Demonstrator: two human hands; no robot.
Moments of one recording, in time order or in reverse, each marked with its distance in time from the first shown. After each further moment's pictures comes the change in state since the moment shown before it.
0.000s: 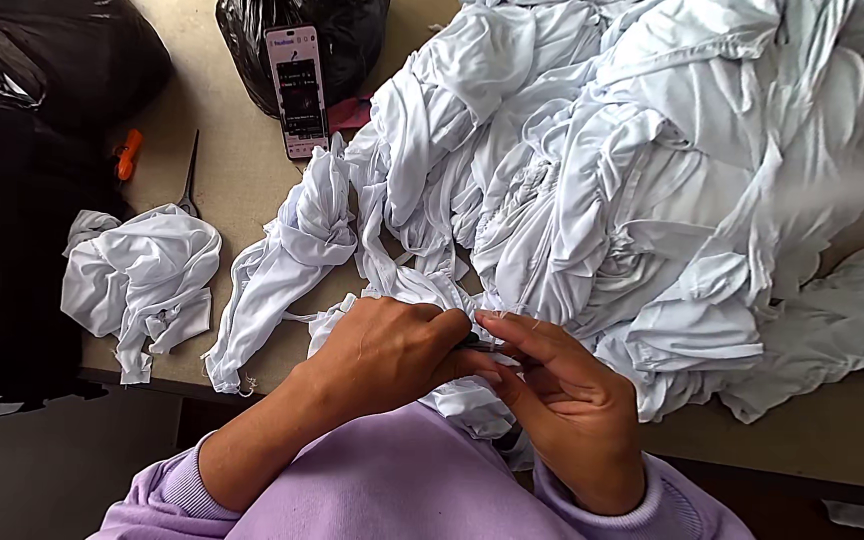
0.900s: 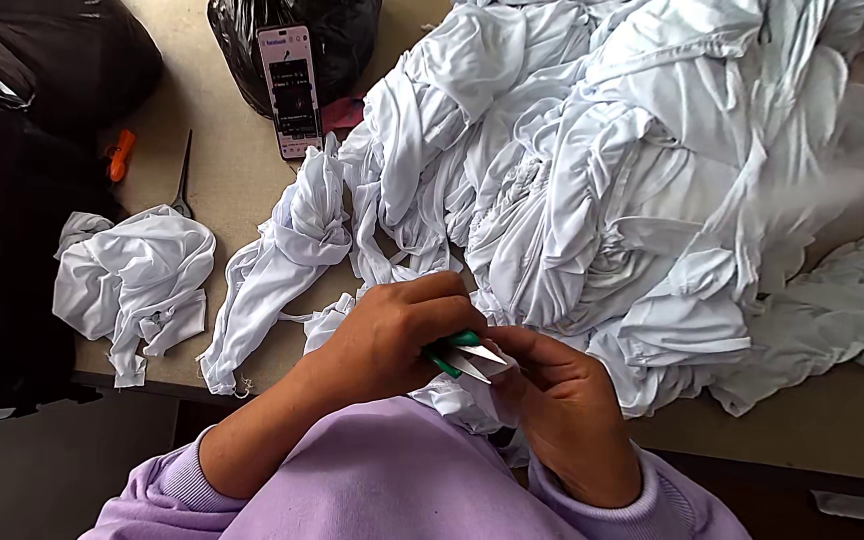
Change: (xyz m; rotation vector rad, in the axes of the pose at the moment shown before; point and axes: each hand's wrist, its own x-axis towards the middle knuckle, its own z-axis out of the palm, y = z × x) left_hand 0.011 -0.007 0.005 -0.405 0.232 0.150; right_hand -0.005 -0.005 0.000 0.298 -0.004 0.290
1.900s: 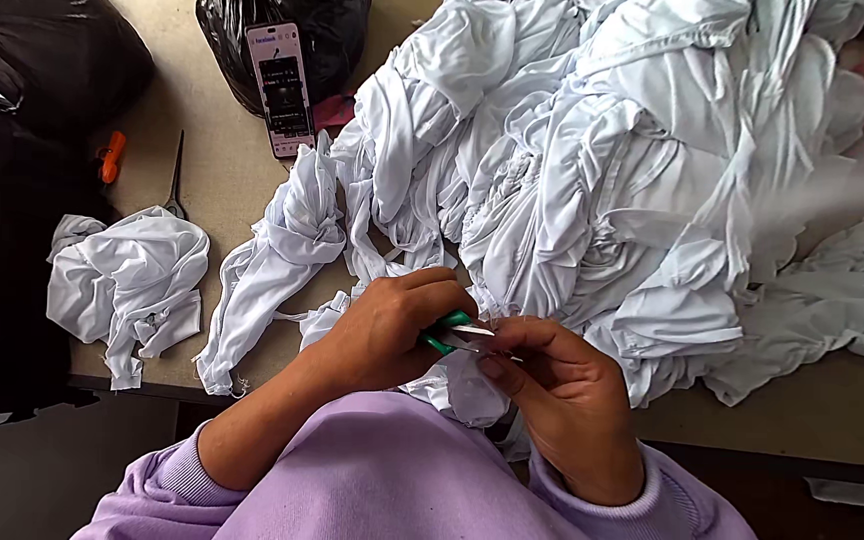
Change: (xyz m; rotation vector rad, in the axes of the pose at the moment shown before) left_hand 0.003 -0.008 0.002 -0.059 -0.058 -0.054; right_hand 0.001 -0.003 -0.003 -0.068 0.024 -0.119
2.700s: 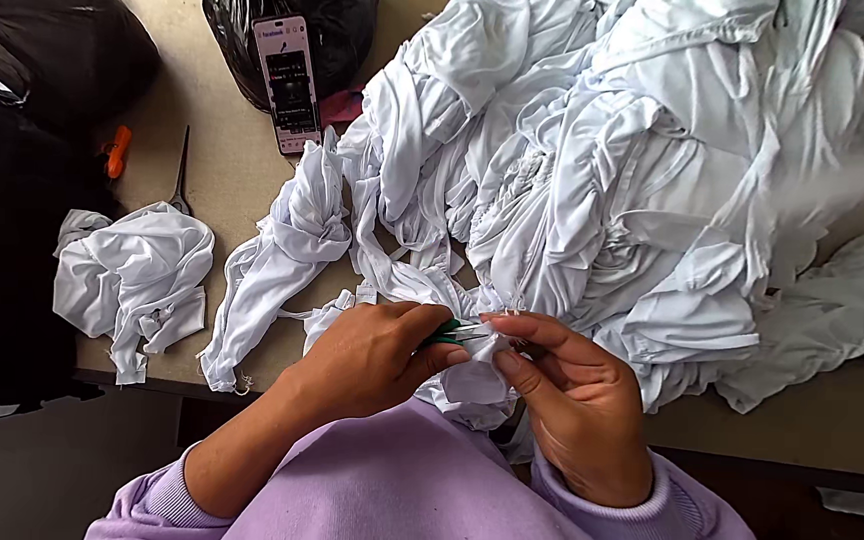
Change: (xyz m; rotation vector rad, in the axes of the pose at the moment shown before) left_hand -0.026 0.015 -0.003 0.261 -0.168 -0.259; right_hand -0.002 0.006 -0.001 0.024 0.065 0.028
